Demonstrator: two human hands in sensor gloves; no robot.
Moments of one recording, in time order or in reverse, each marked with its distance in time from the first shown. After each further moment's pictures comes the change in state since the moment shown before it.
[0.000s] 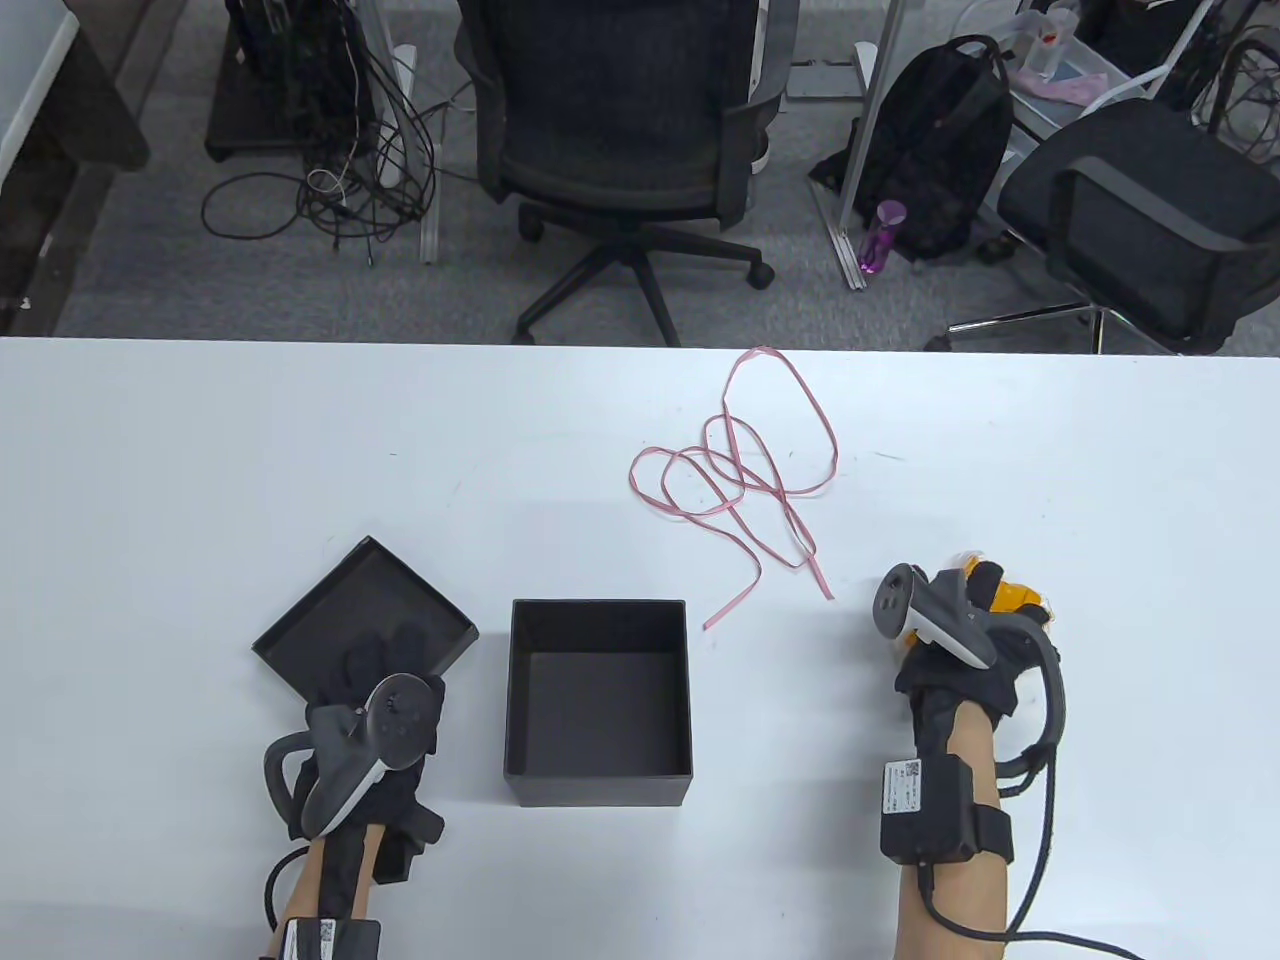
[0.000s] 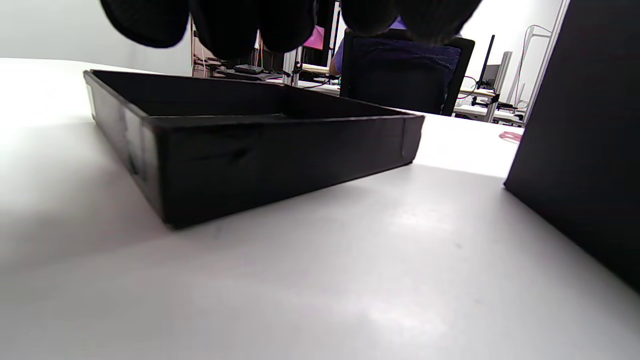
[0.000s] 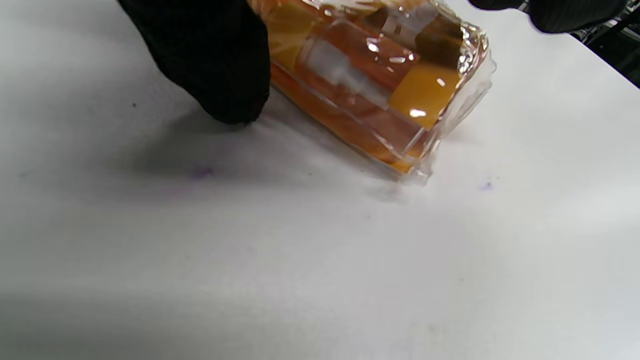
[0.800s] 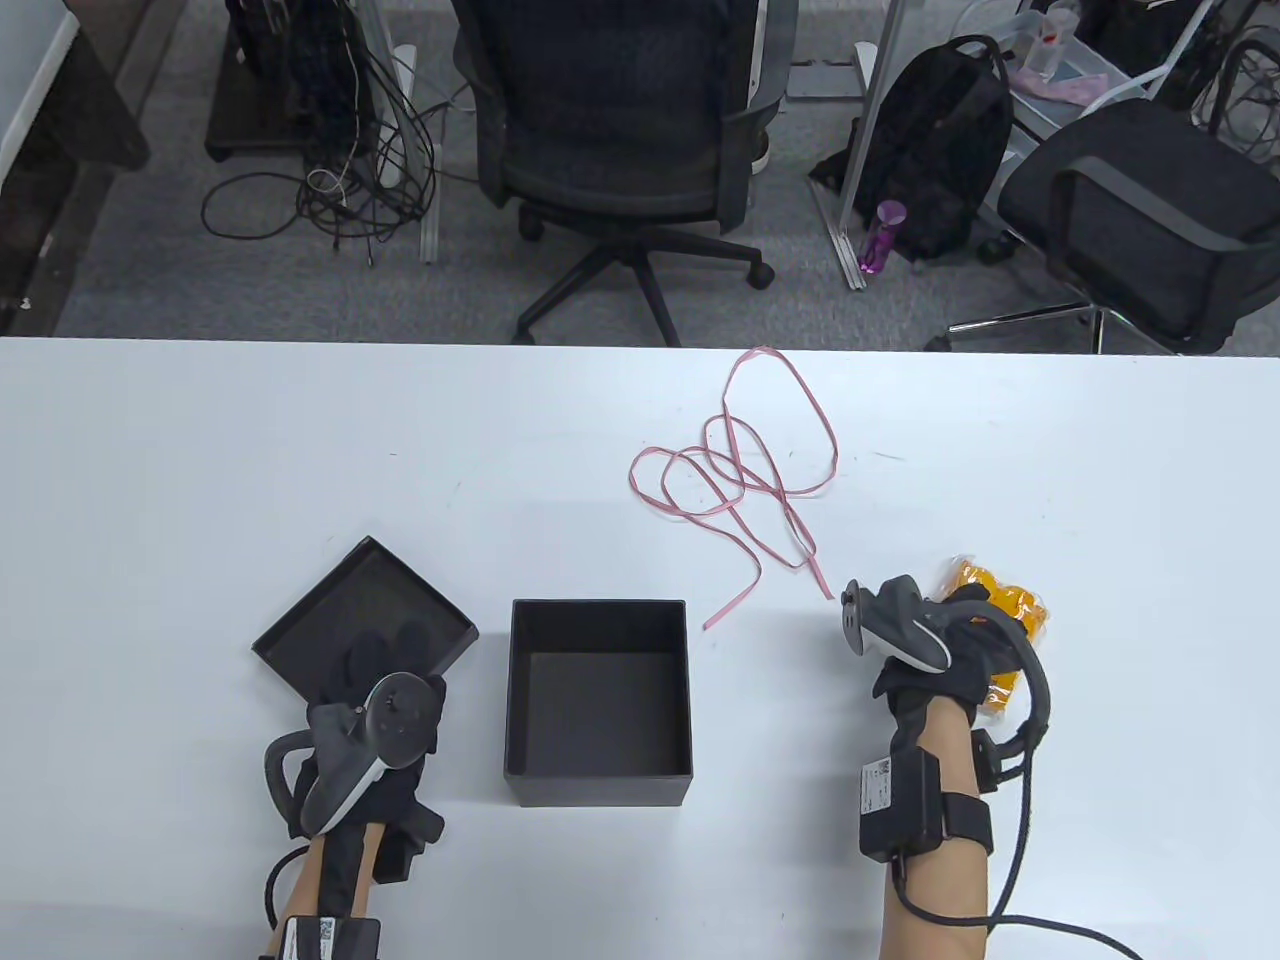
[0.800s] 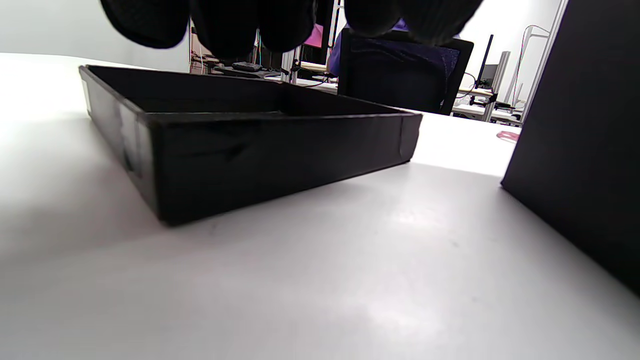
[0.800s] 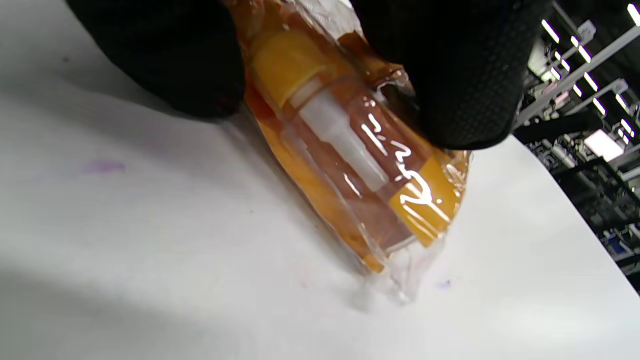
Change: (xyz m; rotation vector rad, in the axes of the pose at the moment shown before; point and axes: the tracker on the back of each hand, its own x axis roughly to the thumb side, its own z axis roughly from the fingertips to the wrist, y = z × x) left_hand 0.000 0.000 -0.001 -0.004 -0.008 0.010; right_hand 0.026 0.004 0.006 -0.228 -0.018 0.319
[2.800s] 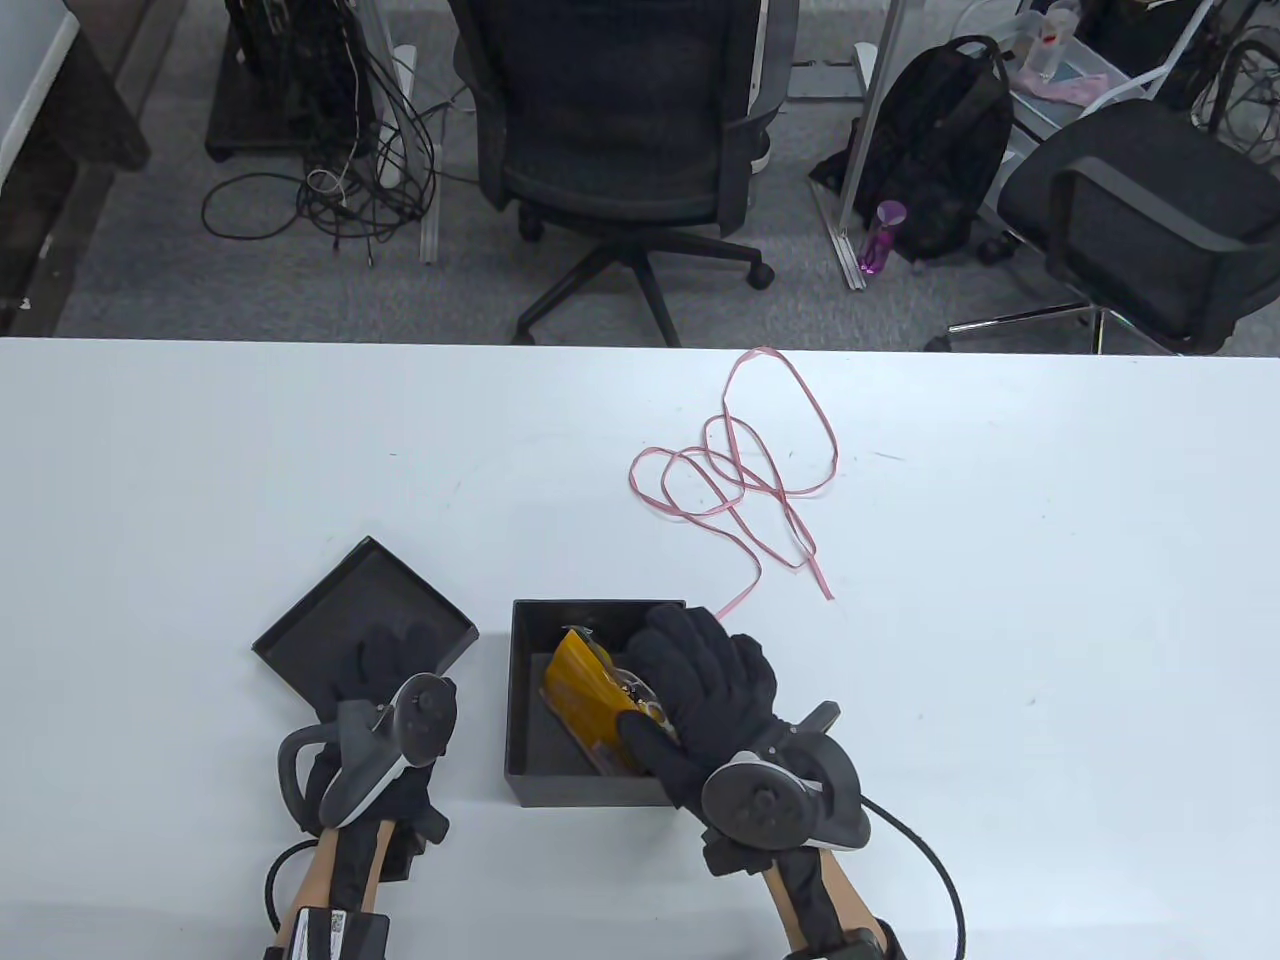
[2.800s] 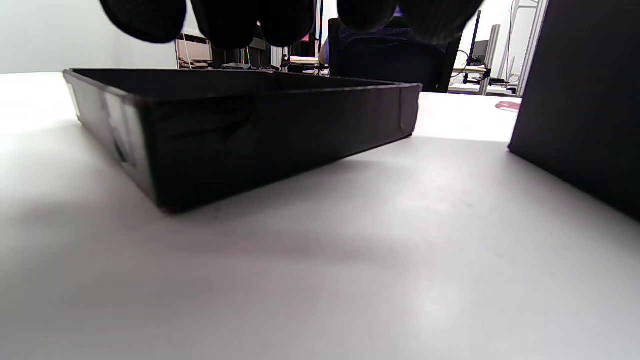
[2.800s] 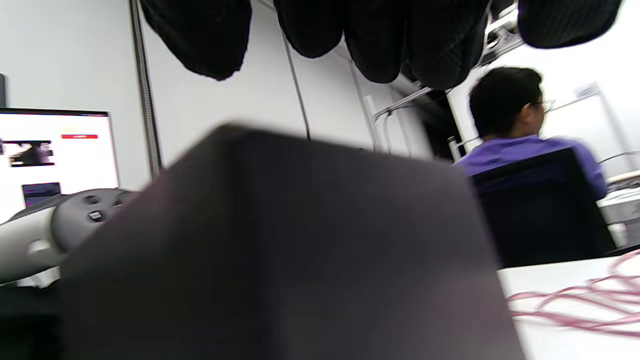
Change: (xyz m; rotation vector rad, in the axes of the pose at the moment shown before) left_hand 0.009 -0.011 -0.005 -0.023 -0.024 -0.102; right_hand 0.062 -0.115 0.192 -0.882 -0.674 -0.920
